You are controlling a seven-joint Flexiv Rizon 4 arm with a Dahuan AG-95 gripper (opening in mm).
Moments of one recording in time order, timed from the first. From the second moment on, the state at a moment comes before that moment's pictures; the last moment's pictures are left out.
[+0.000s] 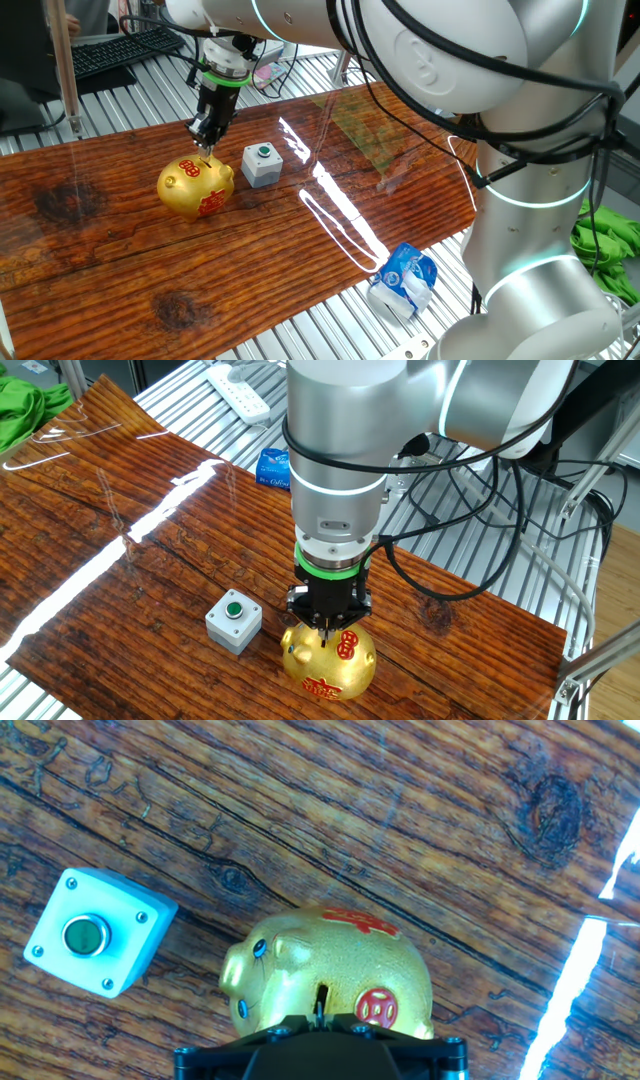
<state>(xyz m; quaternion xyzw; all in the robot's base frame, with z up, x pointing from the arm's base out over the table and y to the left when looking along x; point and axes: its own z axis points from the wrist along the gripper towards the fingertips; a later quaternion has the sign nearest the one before) 0.605 0.147 0.137 -0.97 -0.23 -0.03 0.06</state>
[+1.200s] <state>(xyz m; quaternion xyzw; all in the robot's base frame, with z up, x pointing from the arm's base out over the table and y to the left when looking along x) 0.605 0.147 0.136 -0.97 -0.22 -0.04 0.06</state>
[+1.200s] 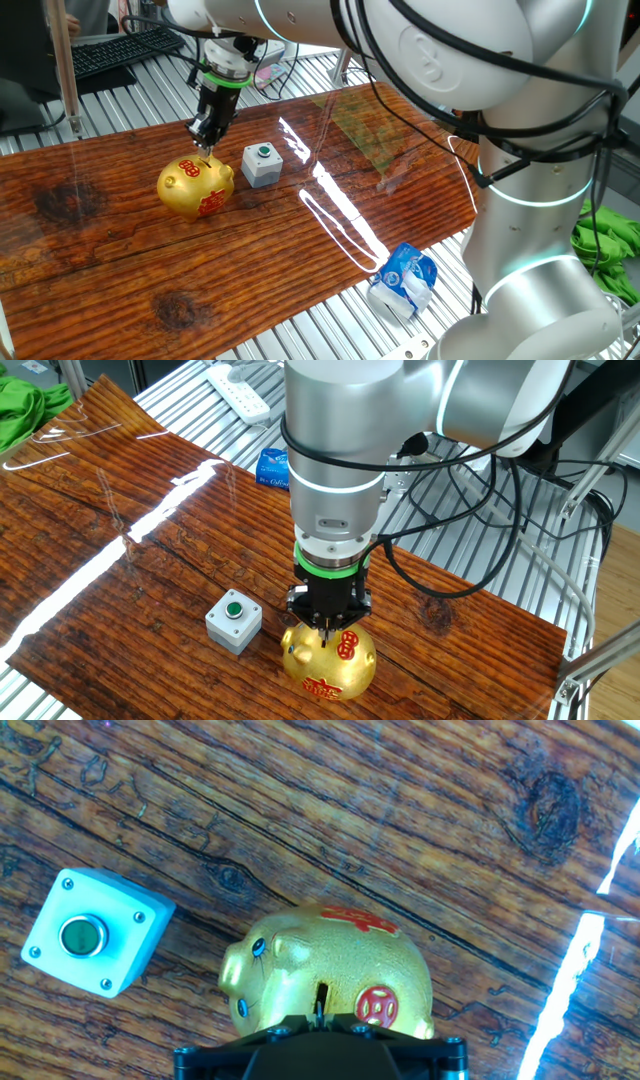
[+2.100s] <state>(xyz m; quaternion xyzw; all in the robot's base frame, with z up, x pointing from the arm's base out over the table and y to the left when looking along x) 0.605 0.148 0.138 -0.97 -0.23 -0.05 0.06</state>
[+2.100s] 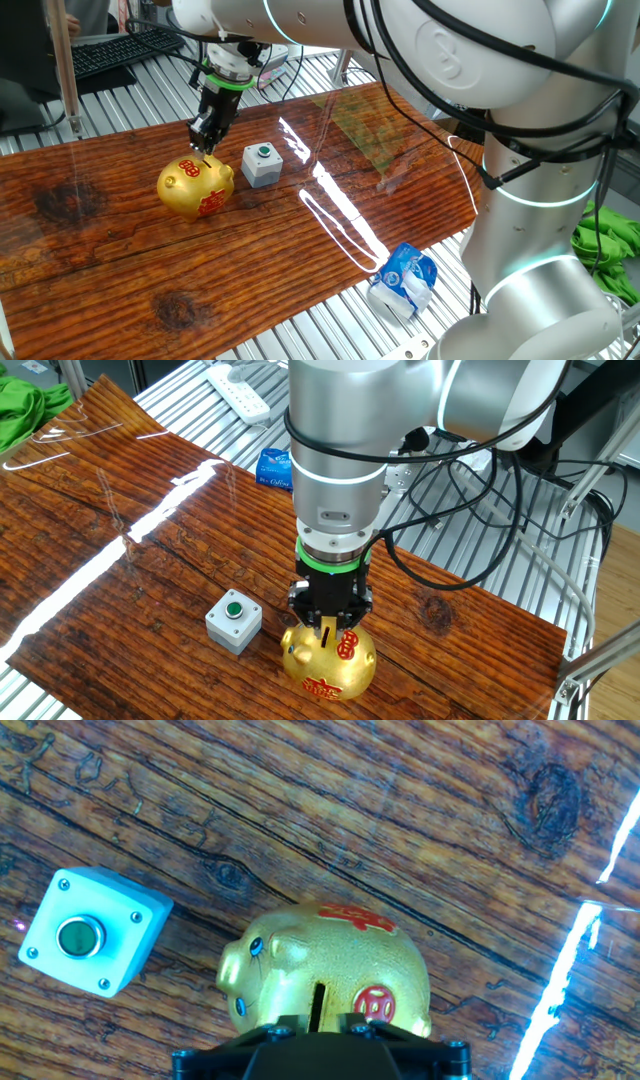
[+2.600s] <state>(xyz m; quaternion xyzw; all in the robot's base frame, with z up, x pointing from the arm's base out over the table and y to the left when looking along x) 0.613 0.146 0.149 -0.94 -0.32 -0.05 0.06</state>
